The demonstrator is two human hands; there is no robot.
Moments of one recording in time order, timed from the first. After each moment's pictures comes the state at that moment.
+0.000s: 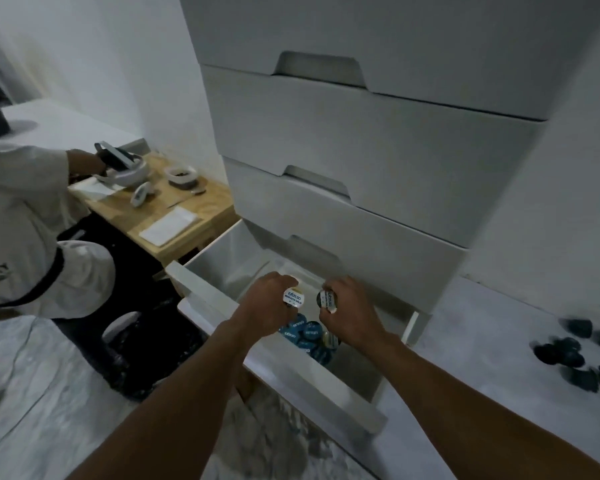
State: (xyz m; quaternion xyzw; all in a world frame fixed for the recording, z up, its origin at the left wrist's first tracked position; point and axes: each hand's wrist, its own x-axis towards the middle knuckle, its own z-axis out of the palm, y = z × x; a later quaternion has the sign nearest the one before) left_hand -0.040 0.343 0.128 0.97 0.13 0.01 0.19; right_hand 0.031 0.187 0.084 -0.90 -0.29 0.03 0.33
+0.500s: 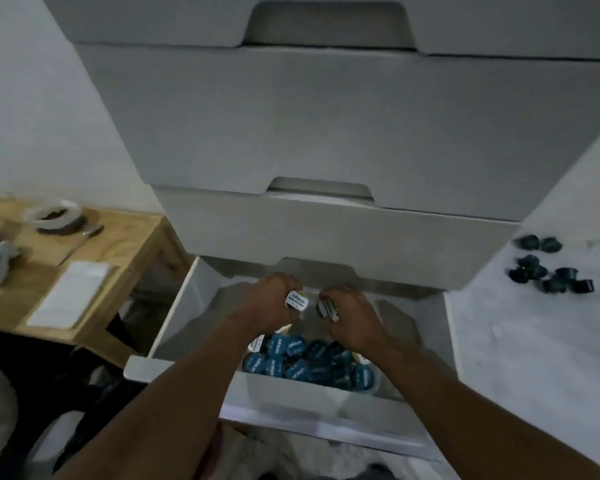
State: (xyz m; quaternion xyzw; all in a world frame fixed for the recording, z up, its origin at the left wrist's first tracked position) left_hand 0.074 0.428 0.104 0.97 -0.12 -0.13 0.19; right_hand 0.059 0.254 0.046 -0.94 -0.09 0.05 0.32
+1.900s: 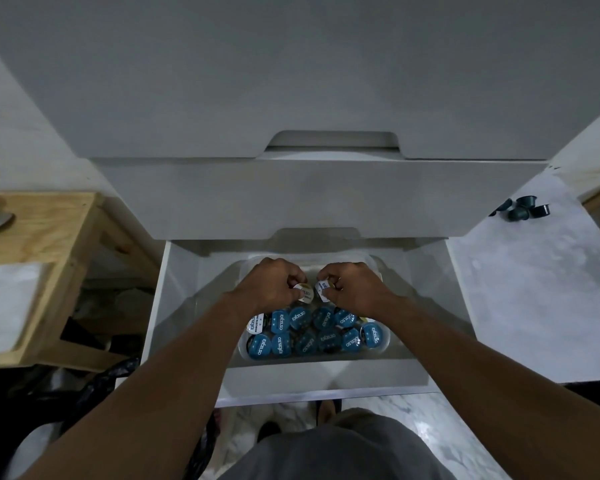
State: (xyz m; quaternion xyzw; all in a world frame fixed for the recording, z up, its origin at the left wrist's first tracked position) left_hand 0.112 0.445 0.035 0.91 -0.22 -0.23 0.27; right_hand 0.059 0.266 0.038 -0.94 0.02 0.14 0.30
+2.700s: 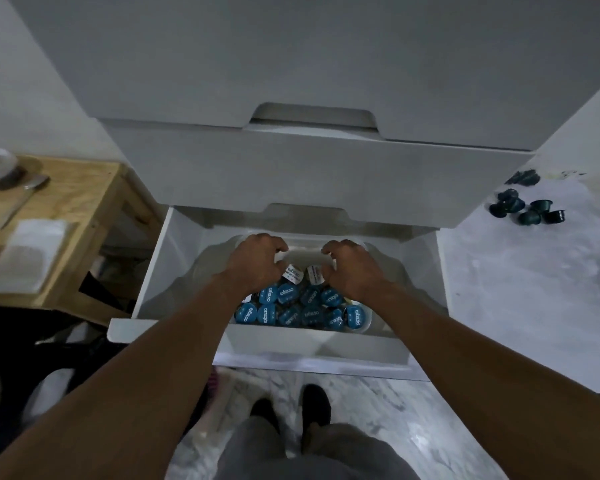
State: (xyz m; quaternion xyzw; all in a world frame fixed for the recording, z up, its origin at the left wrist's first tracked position) left_hand 0.080 0.440 0.067 0.96 -0.15 -0.13 0.21; right_hand 0.050 0.253 0.049 -0.97 0.00 0.10 0.24
